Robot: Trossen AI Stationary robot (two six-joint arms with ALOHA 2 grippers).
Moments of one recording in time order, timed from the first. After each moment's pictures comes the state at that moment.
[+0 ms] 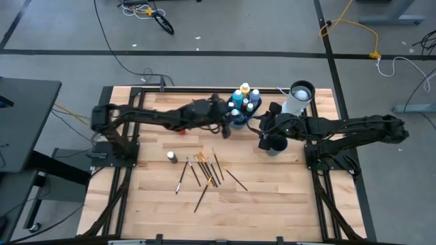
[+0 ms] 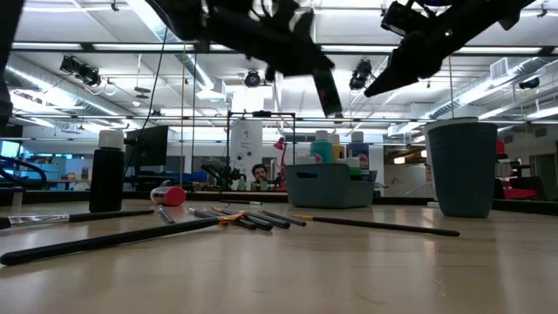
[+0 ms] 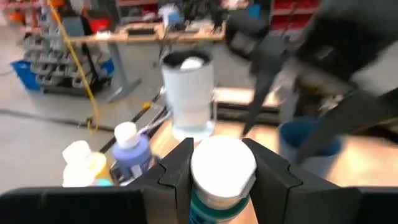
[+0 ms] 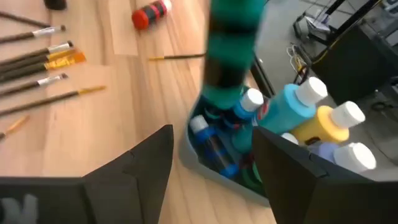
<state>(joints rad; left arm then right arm) 0.17 1.72 1.14 0.42 -0.18 0.04 -0.07 1.05 0.71 -0.21 0.38 -0.19</state>
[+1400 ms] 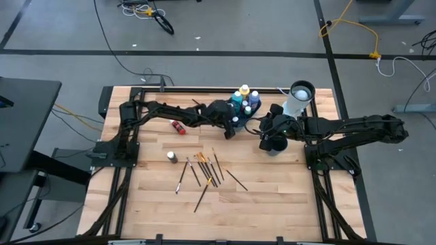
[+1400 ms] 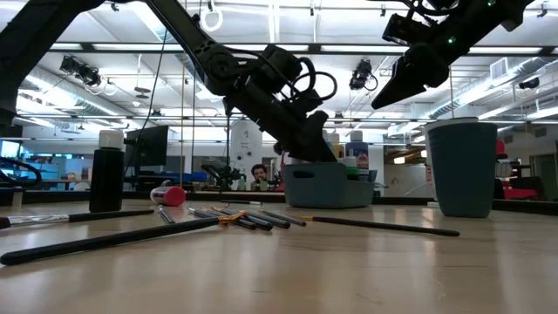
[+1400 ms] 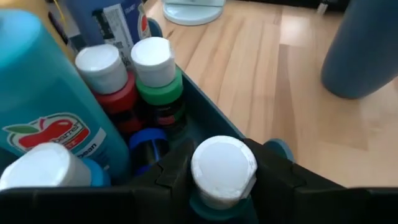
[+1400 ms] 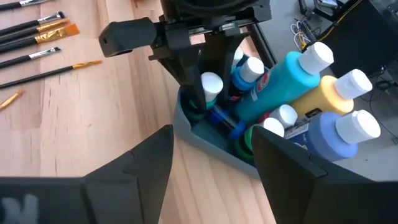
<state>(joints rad) 0.28 2.03 1.24 0.25 -0.03 0.02 -0.07 1.06 0.71 -0.30 0.40 -0.14</state>
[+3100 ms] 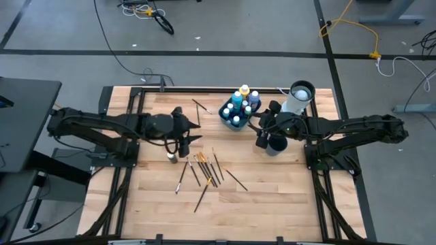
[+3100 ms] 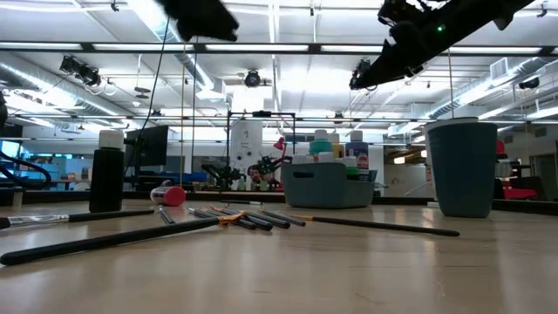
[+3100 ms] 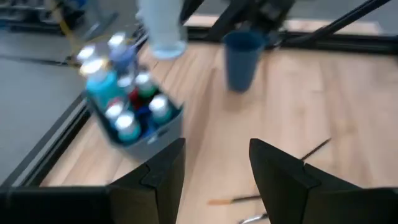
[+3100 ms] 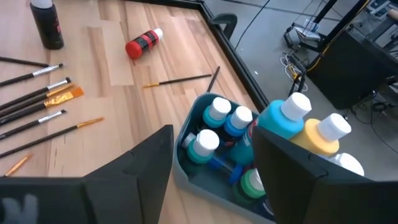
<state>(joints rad) -0.07 1.13 0.95 -0.32 -0.32 -0.11 -0.07 1.06 0.71 -0.11 0.40 -0.14</state>
